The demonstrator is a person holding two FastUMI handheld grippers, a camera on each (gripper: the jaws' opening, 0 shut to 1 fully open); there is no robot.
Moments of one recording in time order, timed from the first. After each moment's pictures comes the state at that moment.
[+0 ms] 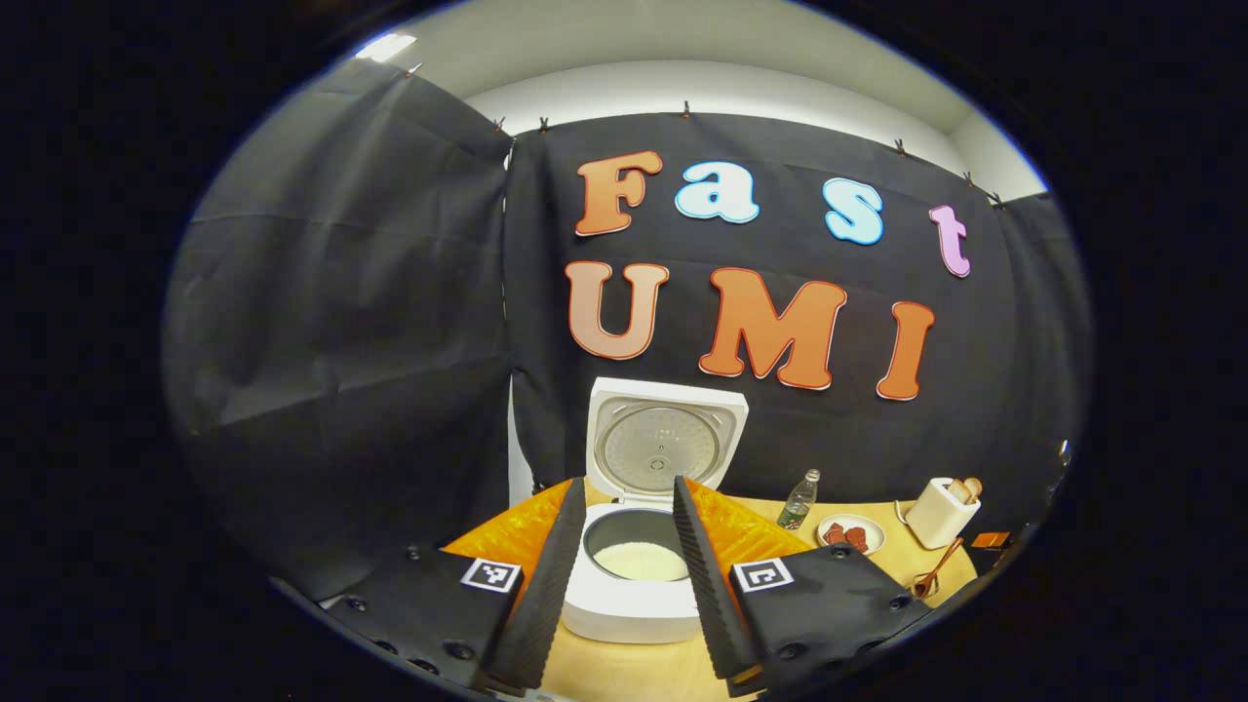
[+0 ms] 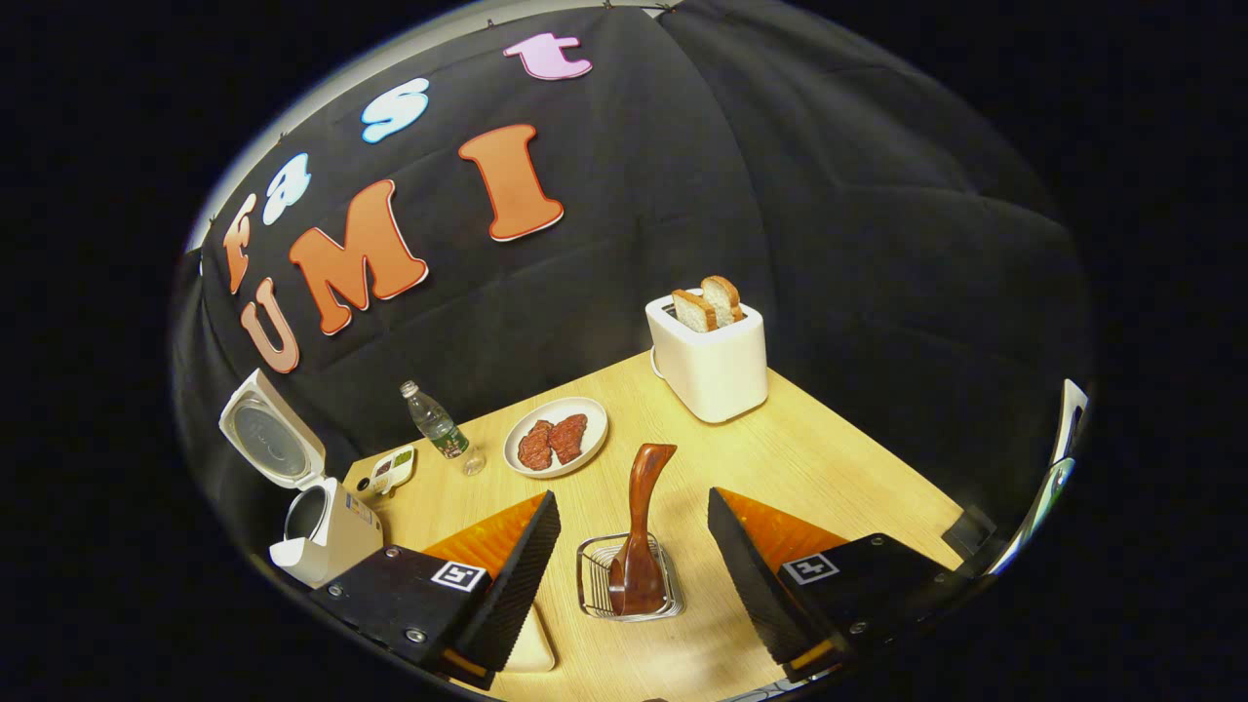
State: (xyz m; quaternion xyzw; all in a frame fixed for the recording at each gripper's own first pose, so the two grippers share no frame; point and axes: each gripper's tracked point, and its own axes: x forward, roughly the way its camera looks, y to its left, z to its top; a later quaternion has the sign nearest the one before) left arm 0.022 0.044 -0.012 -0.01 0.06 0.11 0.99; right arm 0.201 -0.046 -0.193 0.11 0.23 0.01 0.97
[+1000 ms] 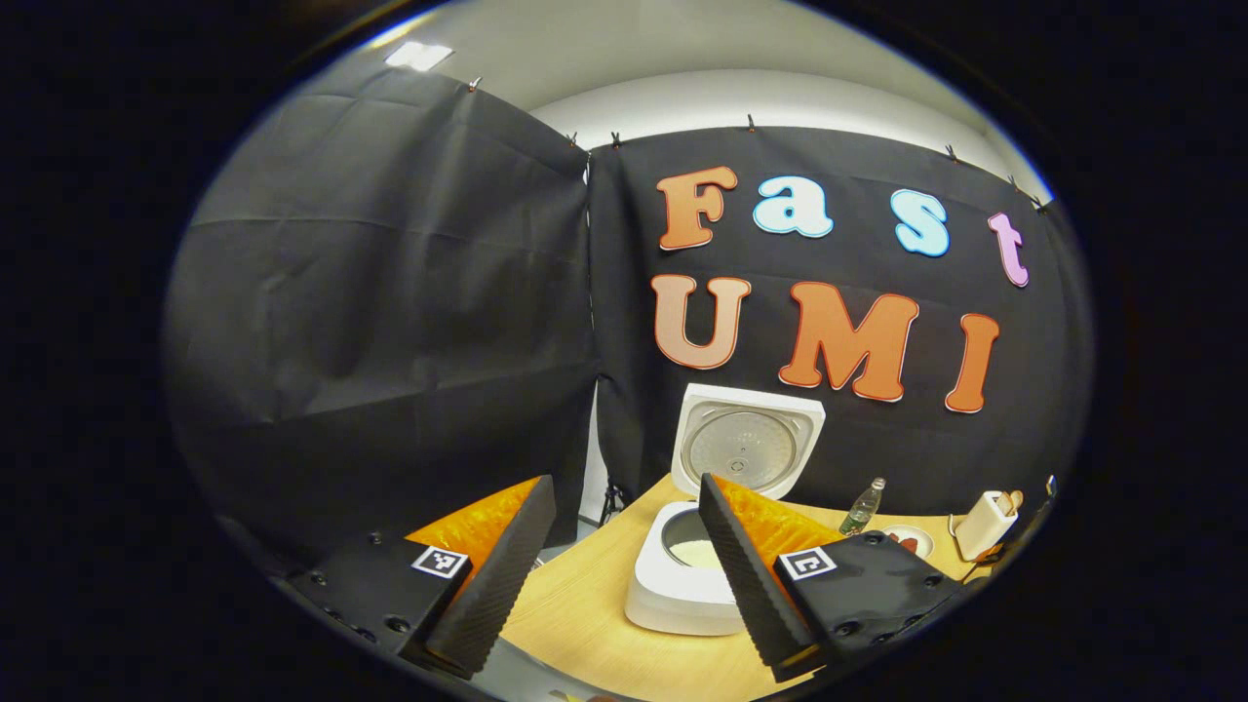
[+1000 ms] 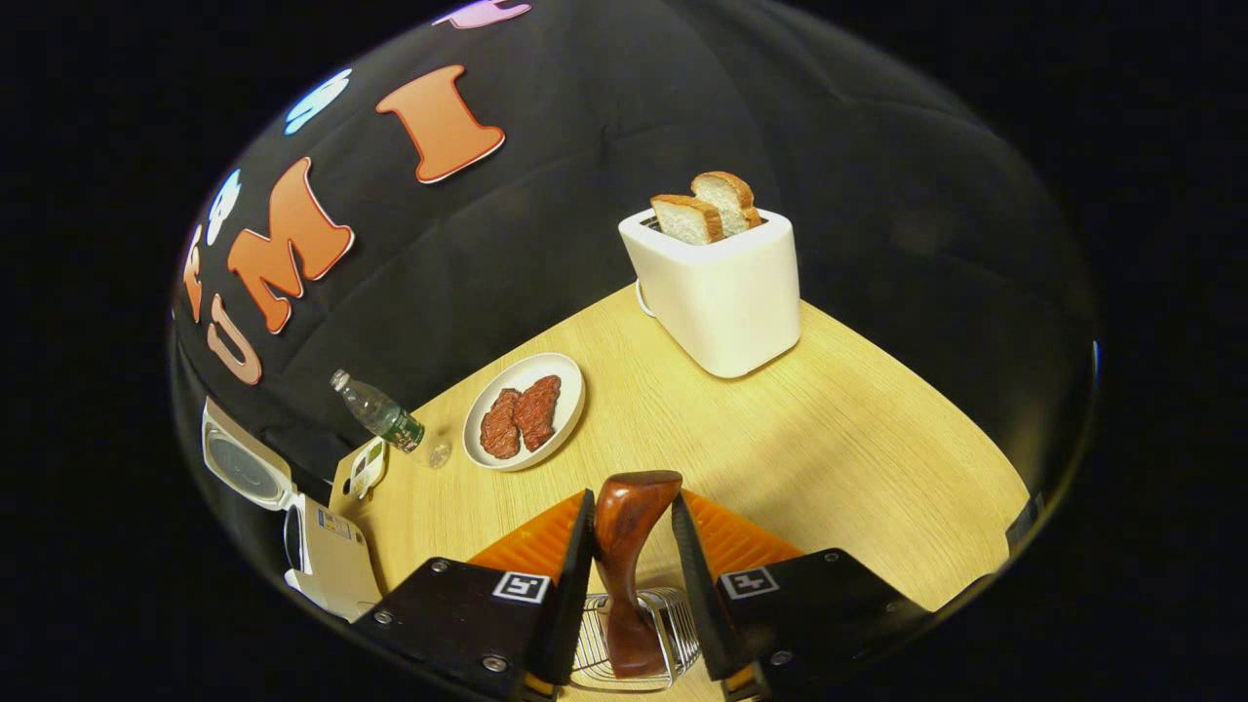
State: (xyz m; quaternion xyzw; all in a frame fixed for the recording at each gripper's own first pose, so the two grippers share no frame) left arm -0.036 0.093 -0.002 0.00 0.04 0.23 0.97; right arm 0.280 -0.041 -0.263 0.16 0.33 0.01 0.93
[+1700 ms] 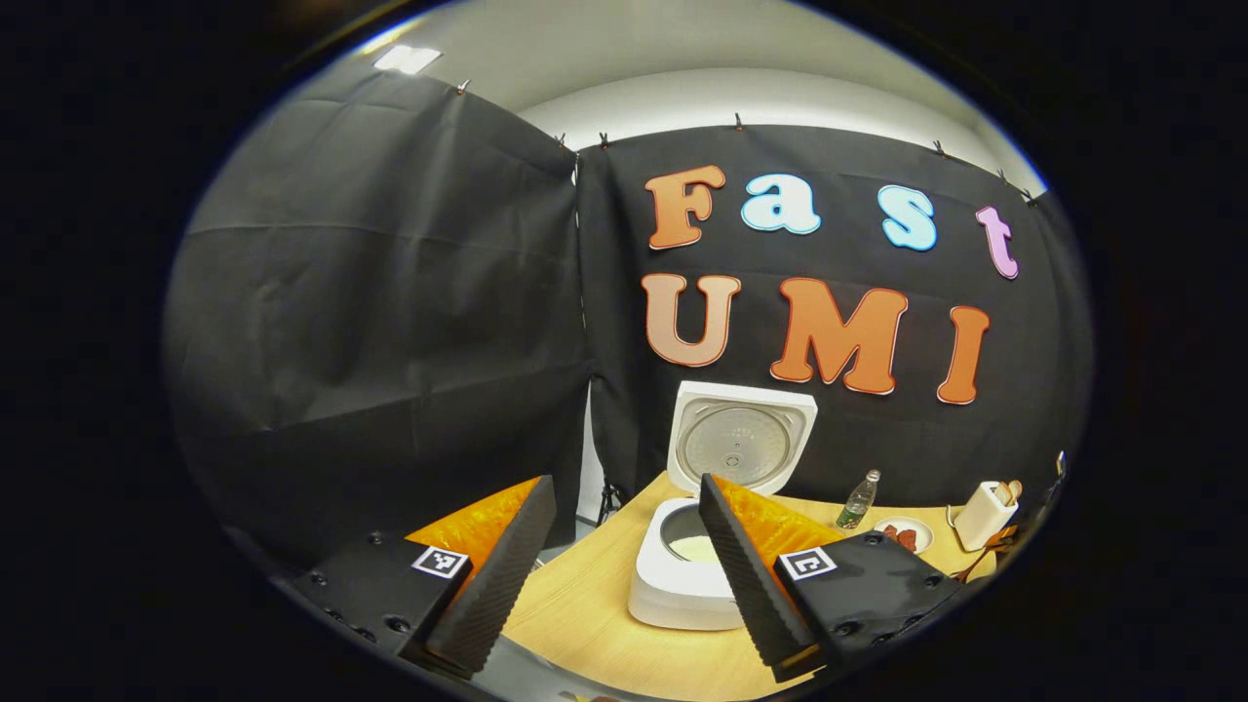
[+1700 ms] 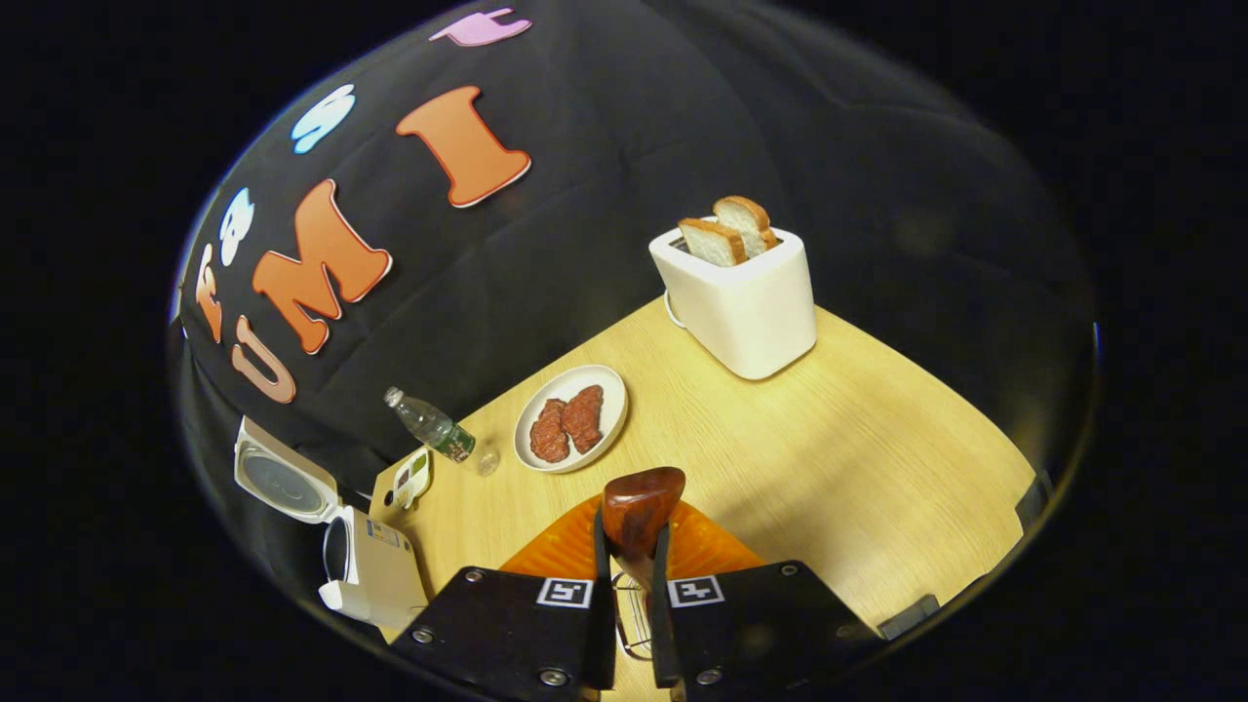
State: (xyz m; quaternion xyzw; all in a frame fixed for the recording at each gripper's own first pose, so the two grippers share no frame) left arm -0.039 0.091 0.001 0.01 0.04 0.20 0.98; right arm 0.240 -0.013 -0.195 0.17 0.29 0.03 0.94
